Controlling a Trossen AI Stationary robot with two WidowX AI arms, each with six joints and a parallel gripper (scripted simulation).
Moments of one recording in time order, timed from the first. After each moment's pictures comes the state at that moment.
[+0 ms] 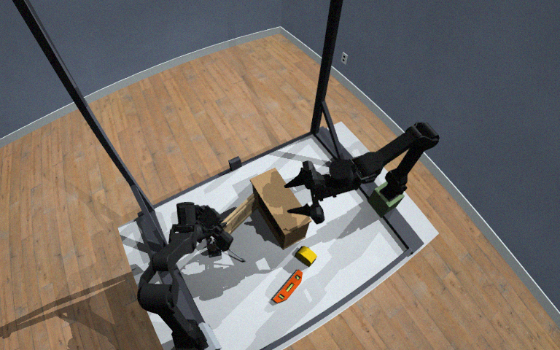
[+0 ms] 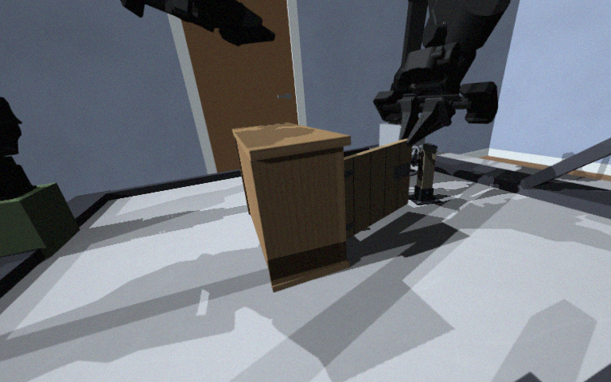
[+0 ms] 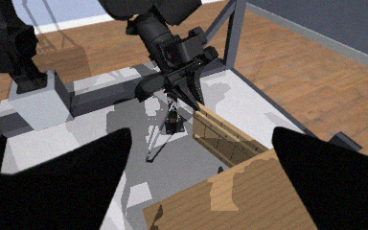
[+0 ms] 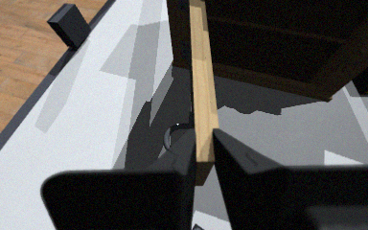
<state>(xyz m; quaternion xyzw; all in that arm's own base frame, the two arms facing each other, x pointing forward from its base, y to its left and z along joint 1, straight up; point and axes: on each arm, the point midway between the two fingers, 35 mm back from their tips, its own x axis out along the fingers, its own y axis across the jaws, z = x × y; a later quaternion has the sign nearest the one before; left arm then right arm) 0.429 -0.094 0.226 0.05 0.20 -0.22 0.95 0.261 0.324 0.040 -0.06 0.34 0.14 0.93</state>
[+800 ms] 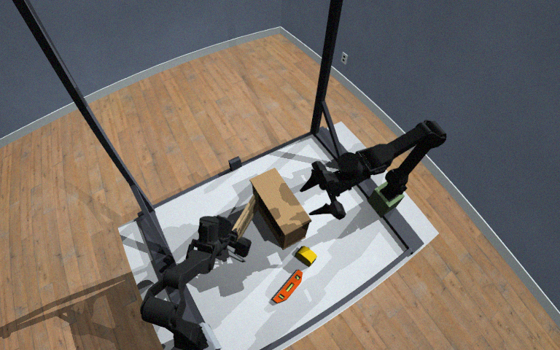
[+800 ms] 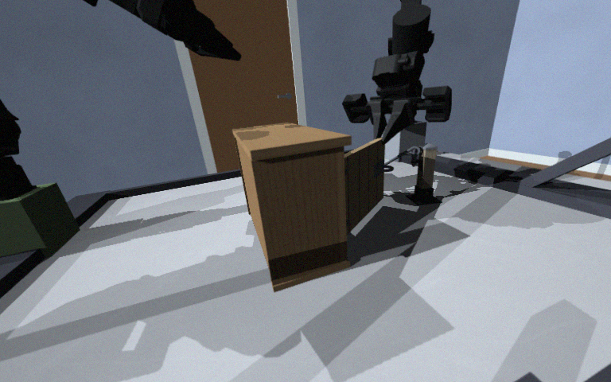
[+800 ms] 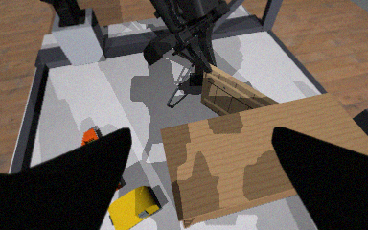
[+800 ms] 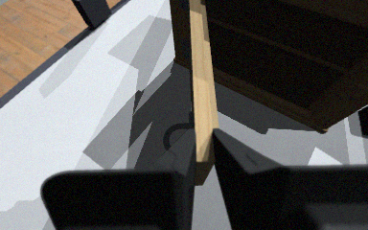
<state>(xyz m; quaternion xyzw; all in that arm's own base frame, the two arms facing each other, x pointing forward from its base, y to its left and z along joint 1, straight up) 0.379 -0.071 0.207 0.03 0.29 -0.13 0.95 0.284 0.278 0.040 -0.10 0.33 0.26 0.90</state>
